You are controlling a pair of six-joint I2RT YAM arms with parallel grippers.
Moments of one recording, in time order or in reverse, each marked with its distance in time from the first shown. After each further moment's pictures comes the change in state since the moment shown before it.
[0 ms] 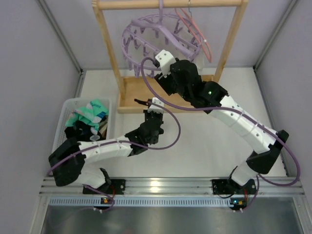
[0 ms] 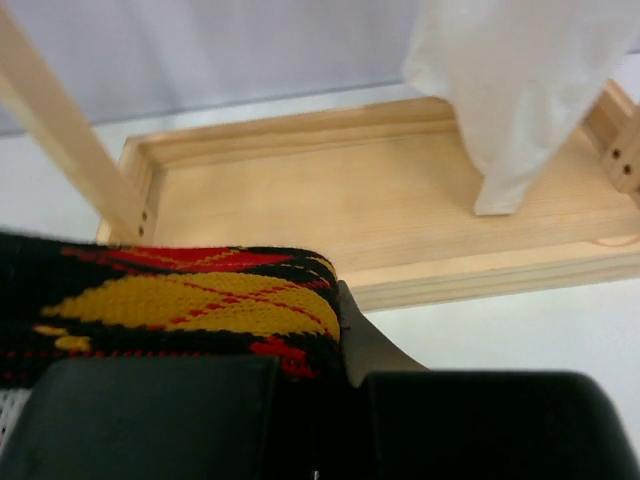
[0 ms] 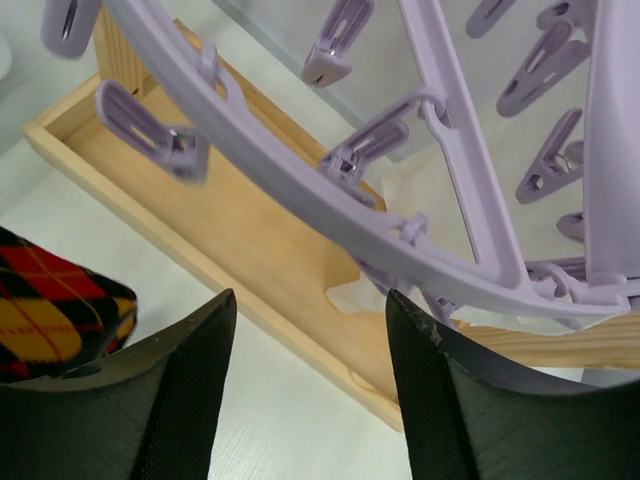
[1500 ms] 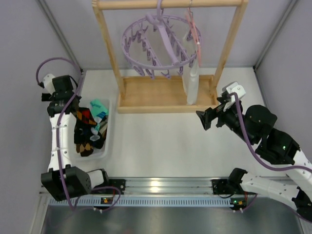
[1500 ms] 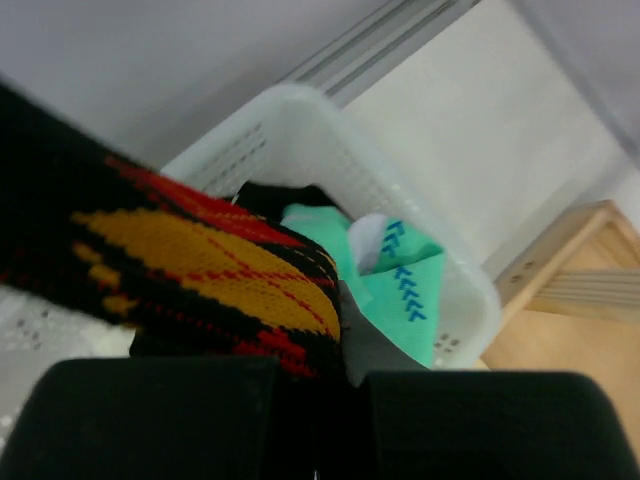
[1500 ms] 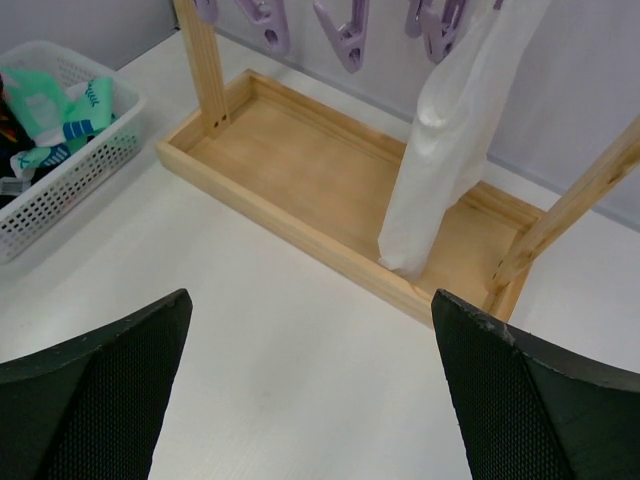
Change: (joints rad) left arm 1.253 -0.200 0.526 -1.234 0.517 -0.527; right arm -0.002 -0.820 -0.637 0.058 -0.111 0.255
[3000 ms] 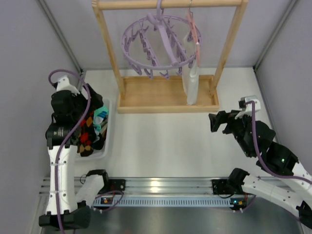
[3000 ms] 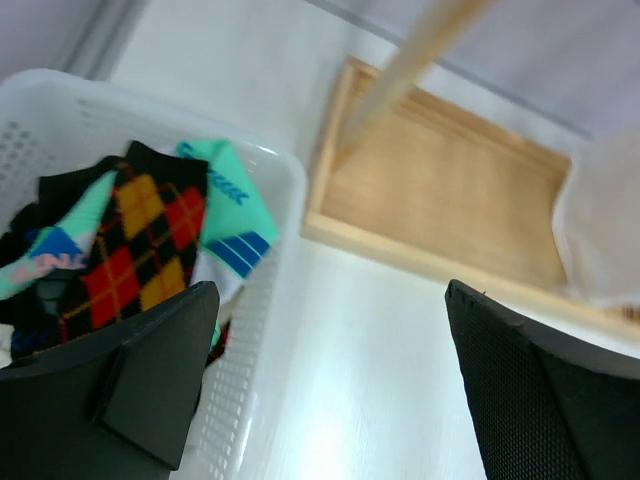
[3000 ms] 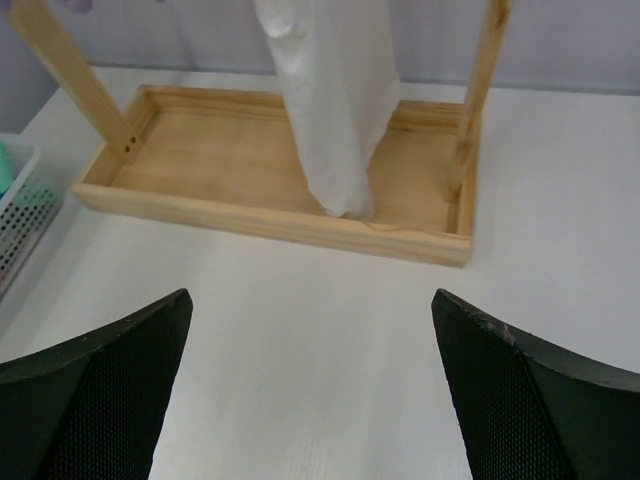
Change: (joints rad) left arm -0.043 -0.310 -0.097 -0.011 0.425 0.109; right arm 0.000 -0.207 -0.262 0.021 0.259 0.250
